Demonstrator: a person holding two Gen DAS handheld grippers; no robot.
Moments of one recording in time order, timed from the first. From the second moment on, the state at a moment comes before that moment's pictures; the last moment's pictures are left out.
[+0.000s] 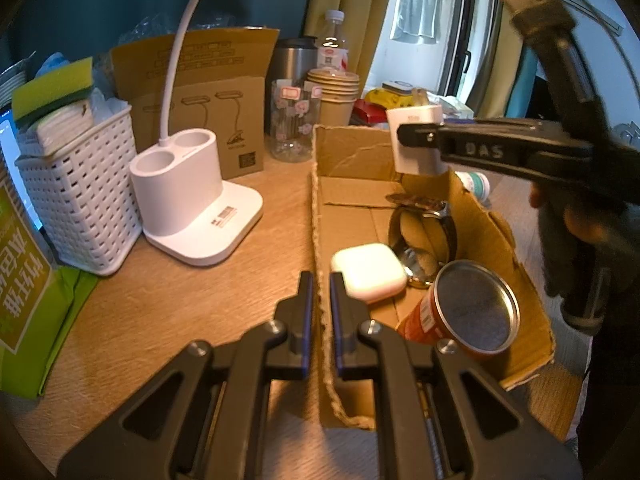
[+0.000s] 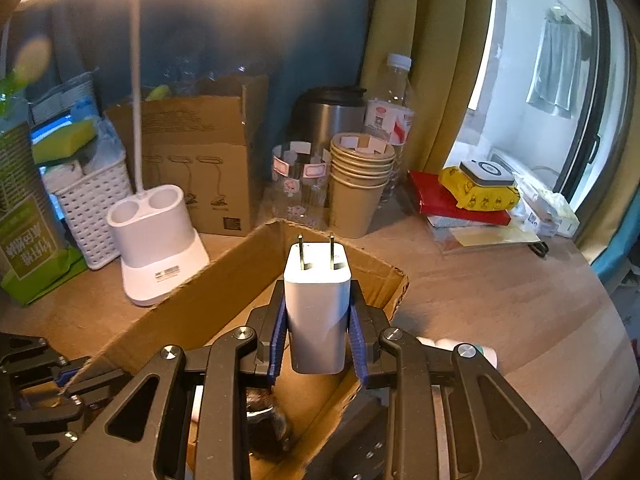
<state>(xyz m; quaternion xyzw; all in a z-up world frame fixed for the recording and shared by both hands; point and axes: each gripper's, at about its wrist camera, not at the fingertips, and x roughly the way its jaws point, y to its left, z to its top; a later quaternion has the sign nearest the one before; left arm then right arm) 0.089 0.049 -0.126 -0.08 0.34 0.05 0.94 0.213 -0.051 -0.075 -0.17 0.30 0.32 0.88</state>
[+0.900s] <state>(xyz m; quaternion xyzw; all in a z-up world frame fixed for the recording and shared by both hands) 0.091 0.052 -0.128 -0.08 0.34 0.05 0.93 0.210 -0.054 -0.098 -0.18 0.35 0.33 0.86</state>
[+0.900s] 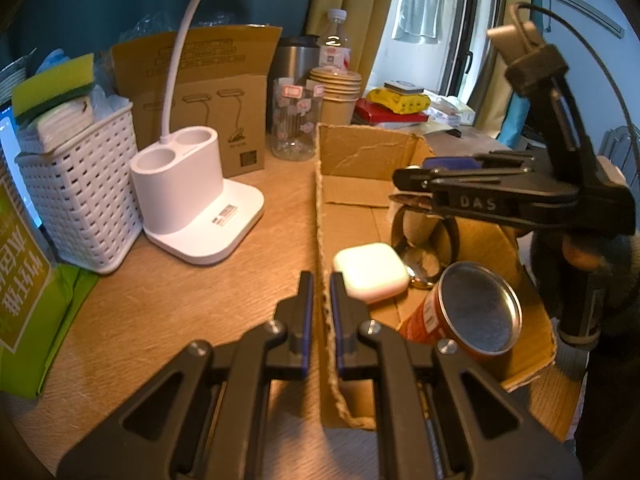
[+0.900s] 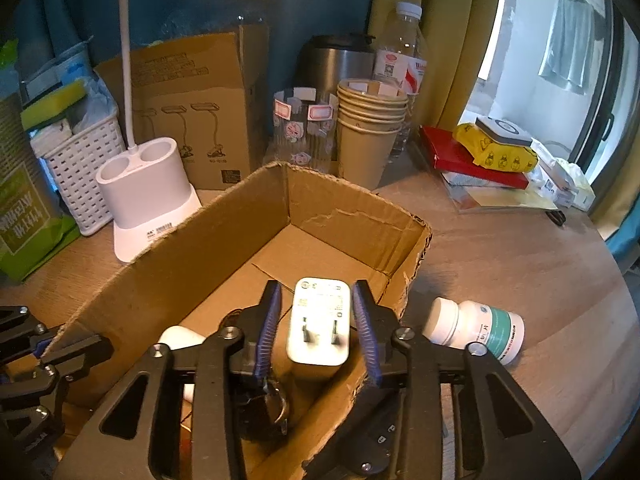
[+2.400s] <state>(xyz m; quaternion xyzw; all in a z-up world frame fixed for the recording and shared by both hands) 0.088 0.049 -0.128 -0.08 0.34 0.05 0.94 0.128 -0.165 -0.061 -0.09 0.29 0.26 0.91</state>
